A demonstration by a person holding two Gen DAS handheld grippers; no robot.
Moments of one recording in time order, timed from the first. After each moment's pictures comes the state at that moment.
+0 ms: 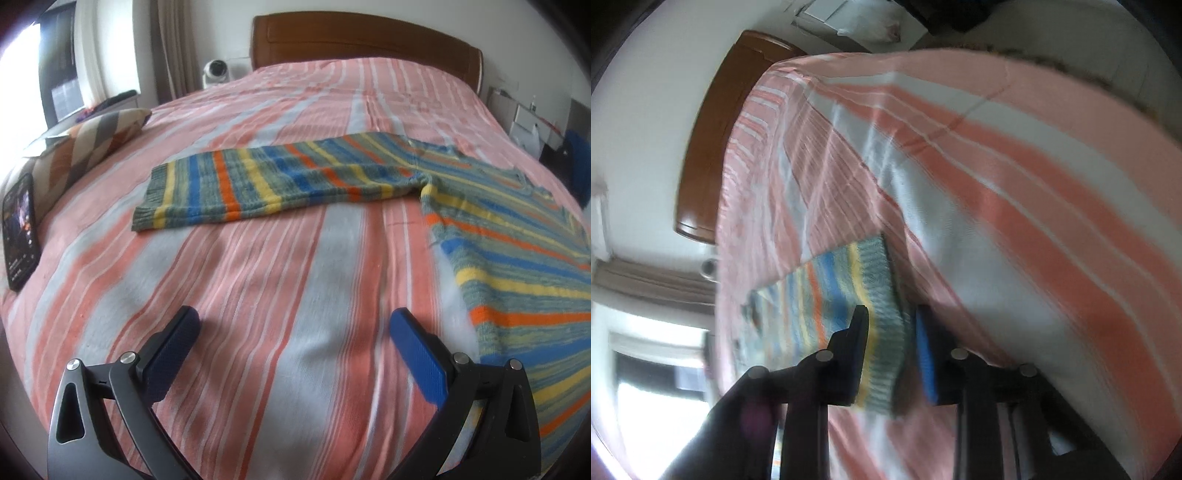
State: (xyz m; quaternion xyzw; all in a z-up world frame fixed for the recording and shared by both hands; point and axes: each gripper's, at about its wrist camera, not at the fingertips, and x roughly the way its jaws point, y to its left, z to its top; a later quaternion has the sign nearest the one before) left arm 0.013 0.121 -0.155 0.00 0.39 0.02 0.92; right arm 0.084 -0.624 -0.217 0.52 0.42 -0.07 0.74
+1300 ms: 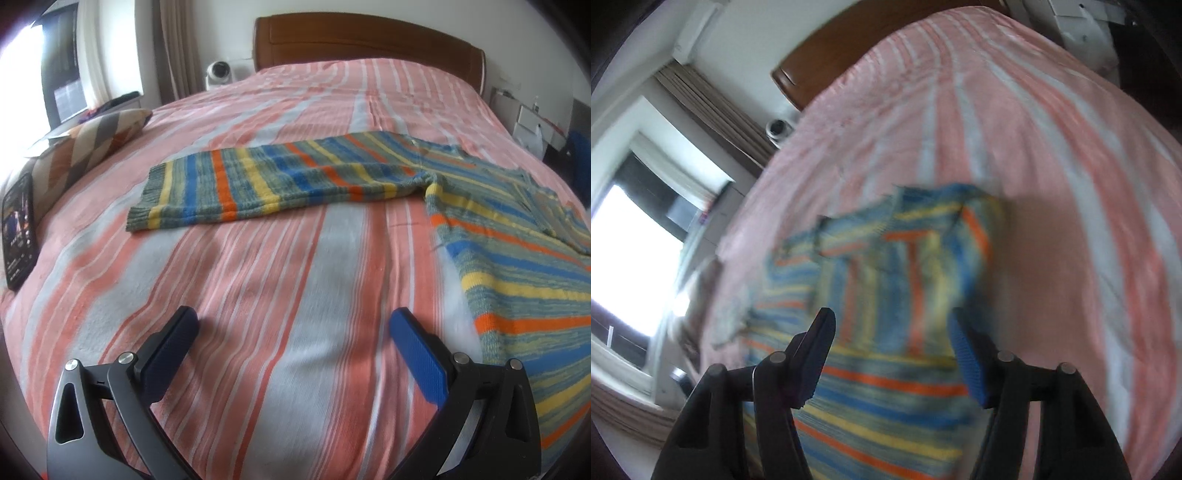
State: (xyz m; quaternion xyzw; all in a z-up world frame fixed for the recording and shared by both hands) left arm 0.016 0.118 -0.159 0.01 0.39 0.03 0.92; right arm 0.192 -0.350 -0.122 0.25 0.47 0.12 0.84
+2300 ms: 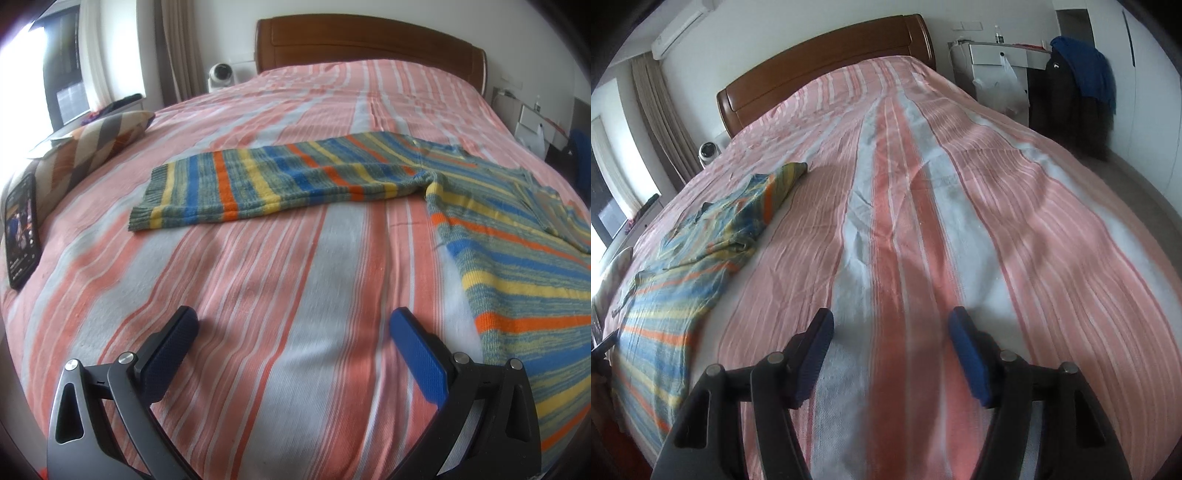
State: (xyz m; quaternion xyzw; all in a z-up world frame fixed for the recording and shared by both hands) left arm 0.015 0.118 -0.161 0.01 0.39 0.03 0.92; right arm 0.044 -0.456 -0.194 0.16 0.40 -0.05 0.90
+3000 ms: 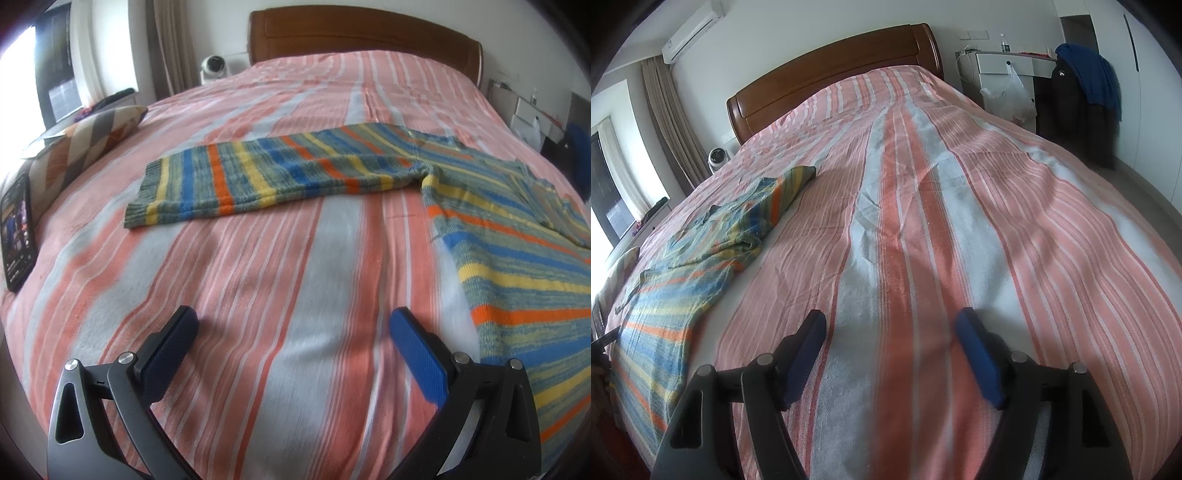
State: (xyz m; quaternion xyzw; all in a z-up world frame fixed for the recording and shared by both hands) left arm 0.020 0.117 -0.161 0.01 0.40 0.02 0.91; right arm 0.042 -0.449 -0.199 0.16 0.38 -0.03 0.91
